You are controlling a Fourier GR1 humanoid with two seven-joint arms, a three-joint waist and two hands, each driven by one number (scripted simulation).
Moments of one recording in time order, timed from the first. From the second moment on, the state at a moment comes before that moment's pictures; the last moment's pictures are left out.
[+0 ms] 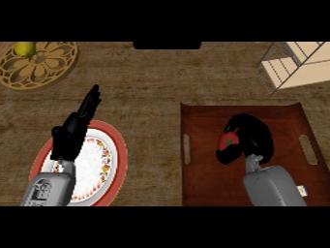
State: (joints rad) left arm -0.18 0.08 -0.01 -1.43 -0.14 -0.02 0.02; right arm -0.24 -0.07 0.19 -1.41 0.95 0.07 0.69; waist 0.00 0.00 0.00
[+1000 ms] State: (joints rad) left arm -0.14 0.08 -0.01 -1.47 -0.15 -0.02 0.03; right arm 0.00 -0.25 0.00 -2.07 0.46 0.30 0.33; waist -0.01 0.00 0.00
